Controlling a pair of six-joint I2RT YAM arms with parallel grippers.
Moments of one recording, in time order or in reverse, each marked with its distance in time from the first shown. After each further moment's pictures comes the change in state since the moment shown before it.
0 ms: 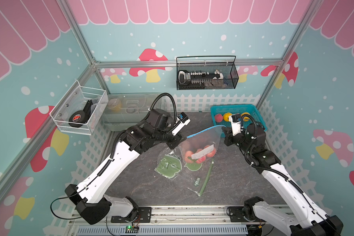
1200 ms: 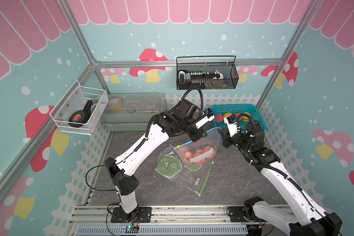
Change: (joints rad) left arm -0.101 0.412 0.399 -0.098 0.098 0.009; right arm 0.000 0.021 0.025 -0.039 -0.128 -0.071
